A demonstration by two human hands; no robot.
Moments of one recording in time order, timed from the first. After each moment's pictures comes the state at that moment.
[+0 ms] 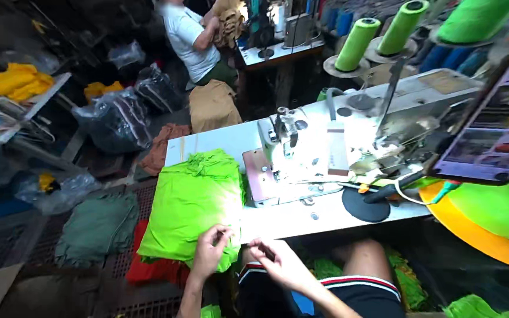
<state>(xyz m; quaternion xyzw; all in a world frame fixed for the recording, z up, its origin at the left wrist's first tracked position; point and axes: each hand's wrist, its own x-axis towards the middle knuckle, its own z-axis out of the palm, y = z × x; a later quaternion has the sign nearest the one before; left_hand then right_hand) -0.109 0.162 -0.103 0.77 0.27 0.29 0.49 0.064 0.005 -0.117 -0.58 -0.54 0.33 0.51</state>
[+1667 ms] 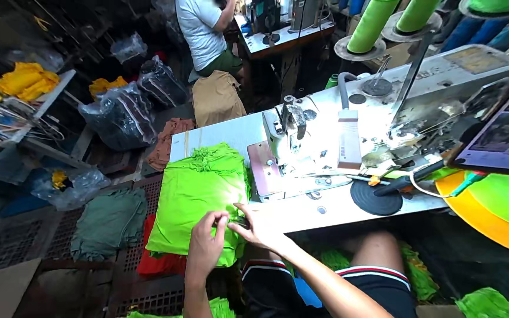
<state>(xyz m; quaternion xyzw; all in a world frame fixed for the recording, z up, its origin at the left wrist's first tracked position) -0.099 0.163 -0.043 0.87 0.33 0.27 0.25 0.070 0.095 -0.123 -0.66 -0.59 0.24 0.40</state>
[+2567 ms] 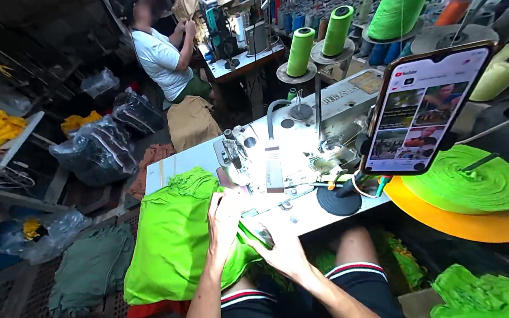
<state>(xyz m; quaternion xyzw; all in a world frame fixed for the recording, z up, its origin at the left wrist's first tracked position) 0.047 0.170 -0.062 0.88 0.25 0.37 0.16 0.122 -0.005 -0.130 -0.76 -0.44 0.09 0.47</state>
